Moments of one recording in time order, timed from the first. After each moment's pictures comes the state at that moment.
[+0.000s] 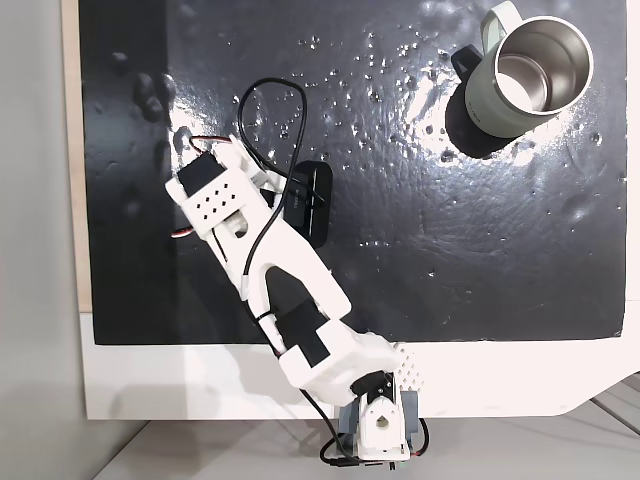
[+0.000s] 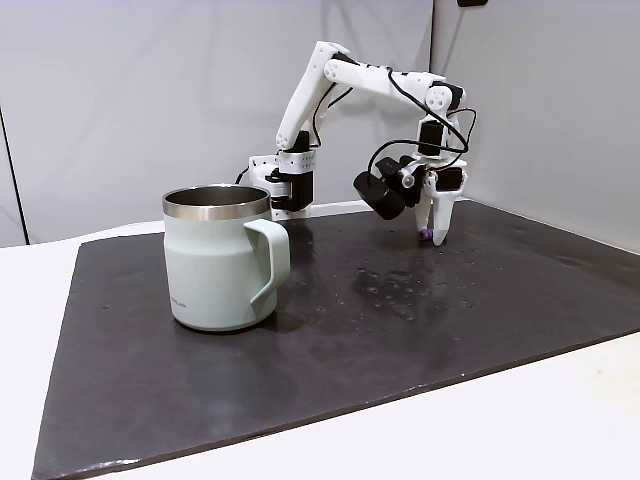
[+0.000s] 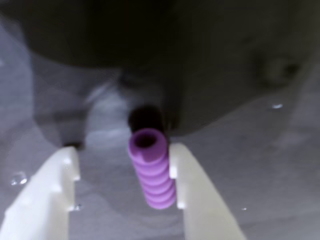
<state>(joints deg) -38.5 61.0 73.7 79.5 38.4</state>
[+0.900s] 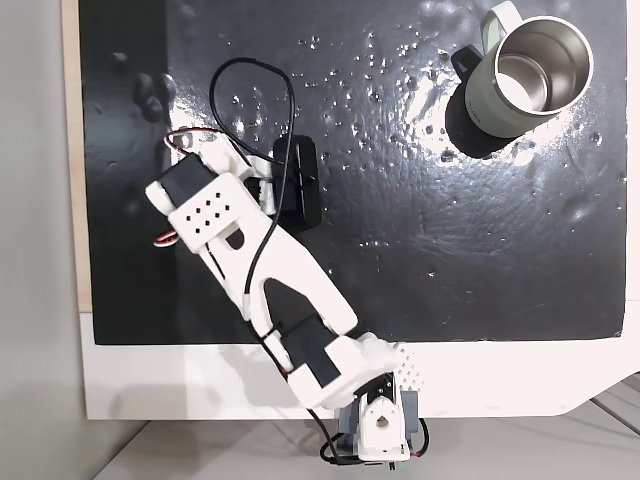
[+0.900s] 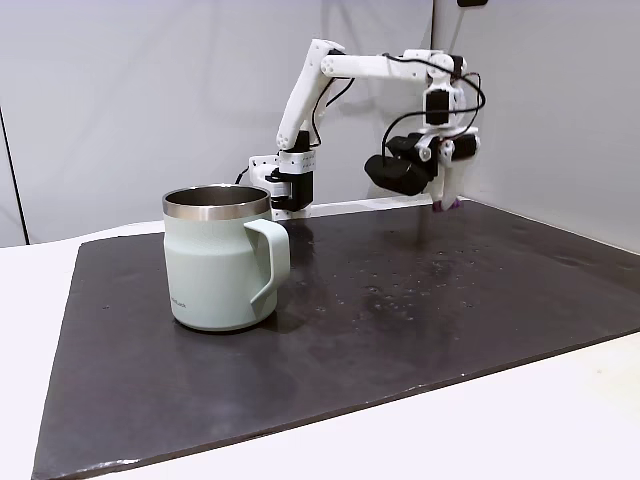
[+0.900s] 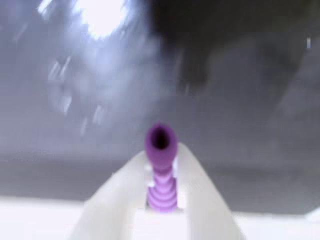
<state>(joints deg) -39.6 69.3 67.1 83.4 29.2</state>
